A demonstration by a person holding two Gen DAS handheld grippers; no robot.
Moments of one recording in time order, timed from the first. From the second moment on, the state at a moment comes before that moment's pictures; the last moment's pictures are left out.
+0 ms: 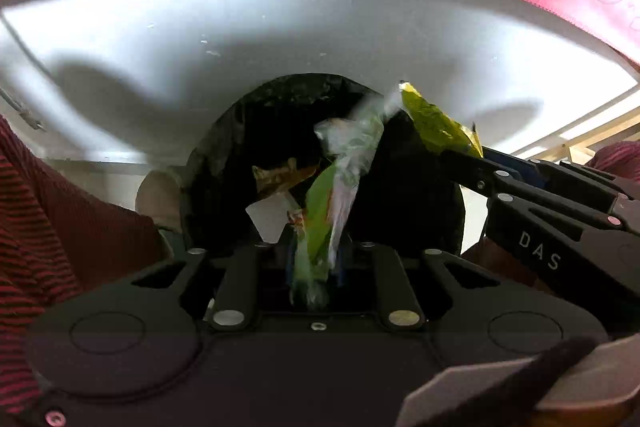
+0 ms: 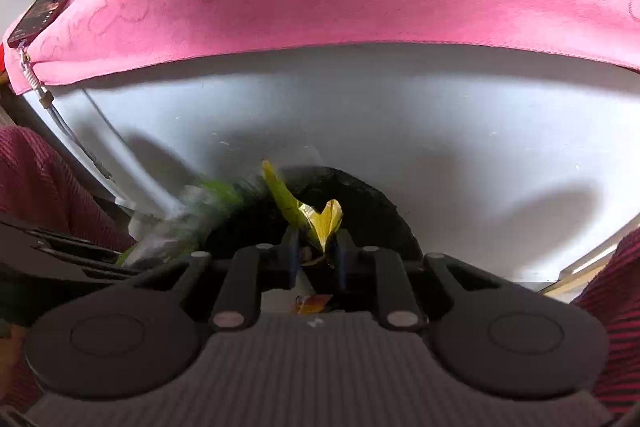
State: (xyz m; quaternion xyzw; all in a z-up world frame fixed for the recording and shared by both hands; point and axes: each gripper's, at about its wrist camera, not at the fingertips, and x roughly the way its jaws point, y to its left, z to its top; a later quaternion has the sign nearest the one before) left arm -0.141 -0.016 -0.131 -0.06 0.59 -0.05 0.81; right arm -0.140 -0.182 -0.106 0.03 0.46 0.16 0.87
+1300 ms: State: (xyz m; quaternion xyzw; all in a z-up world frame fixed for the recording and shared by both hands) left arm -0.129 -0.002 0.021 -0.04 0.34 -0.07 0.94; right arm -0.115 -0.208 0.020 0.00 0.24 0.19 0.95
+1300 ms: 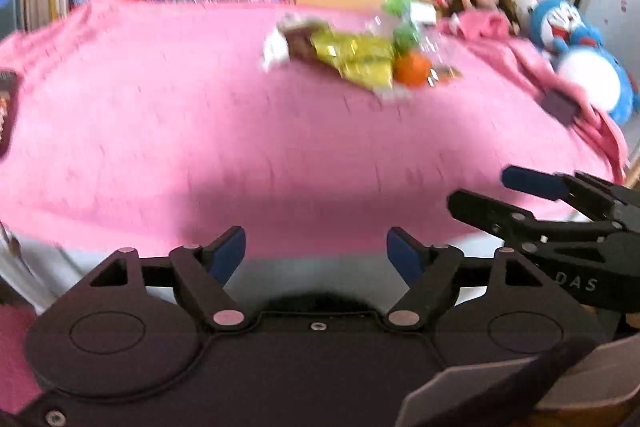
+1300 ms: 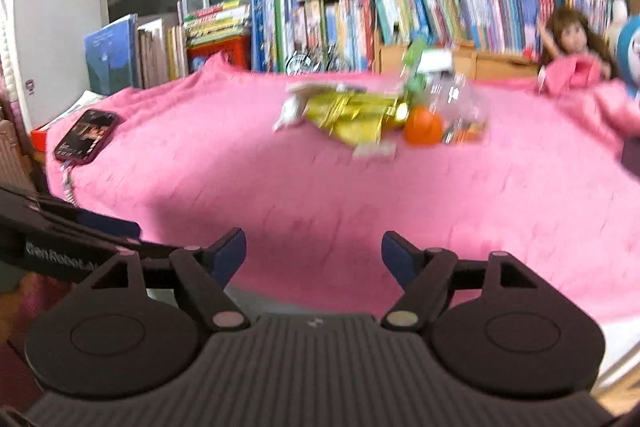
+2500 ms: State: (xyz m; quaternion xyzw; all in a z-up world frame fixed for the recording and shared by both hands) left arm 0.132 0.014 0.009 -0.10 0.30 0.02 0.95; right arm 0.034 -0.180 -0.010 -0.02 0.26 0.12 0.96
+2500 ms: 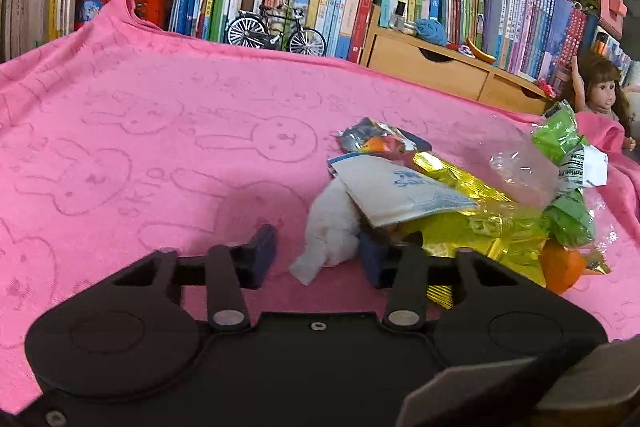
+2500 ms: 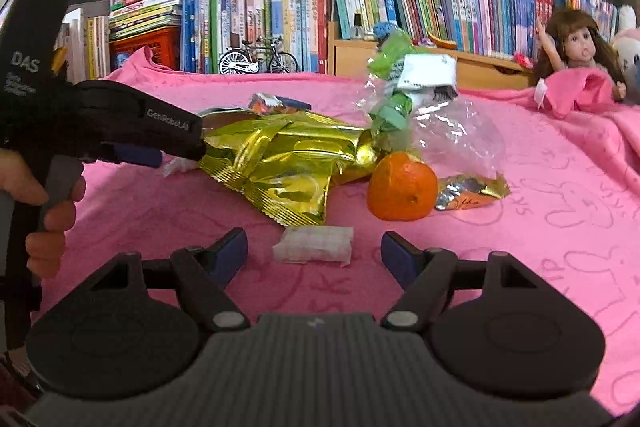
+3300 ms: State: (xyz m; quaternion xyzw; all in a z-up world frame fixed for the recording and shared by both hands) left arm 0.033 0.026 0.027 -0.11 0.27 0.00 0.96; right arm -0.003 -0.190 -0.002 -0.01 0.25 0.14 0.96
